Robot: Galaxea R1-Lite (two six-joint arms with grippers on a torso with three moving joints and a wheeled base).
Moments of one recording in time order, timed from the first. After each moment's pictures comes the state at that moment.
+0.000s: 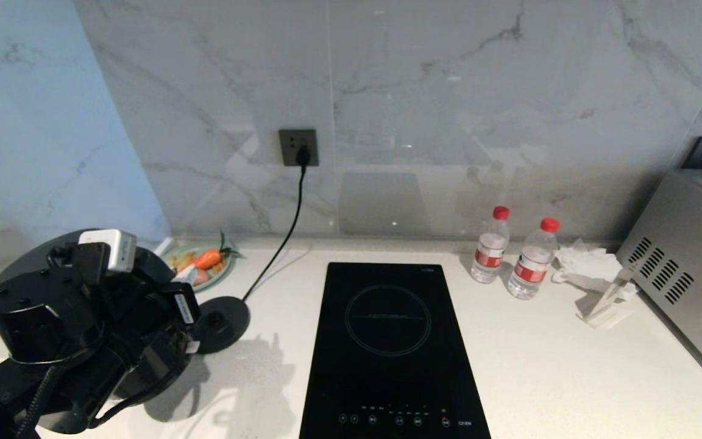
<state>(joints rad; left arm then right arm) -0.35 1.62 -0.29 -1.25 0.35 -0.11 0.00 0.00 0.00 0.00 -0.01 0.03</state>
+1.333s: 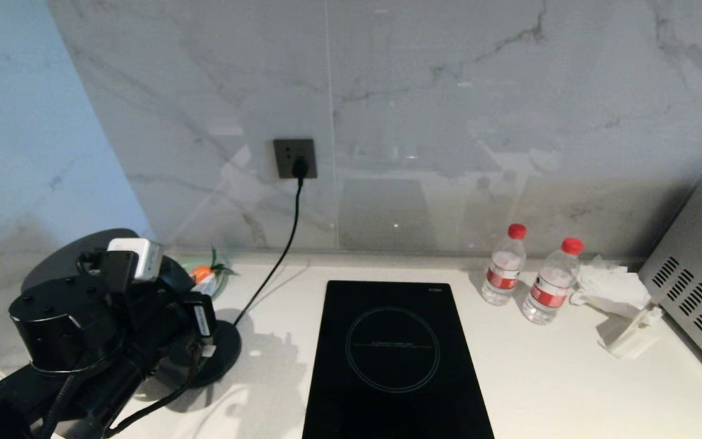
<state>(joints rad) -0.40 1.65 -0.28 -1.25 0.35 -0.07 0.00 0.00 0.00 0.00 -0.01 0.03</state>
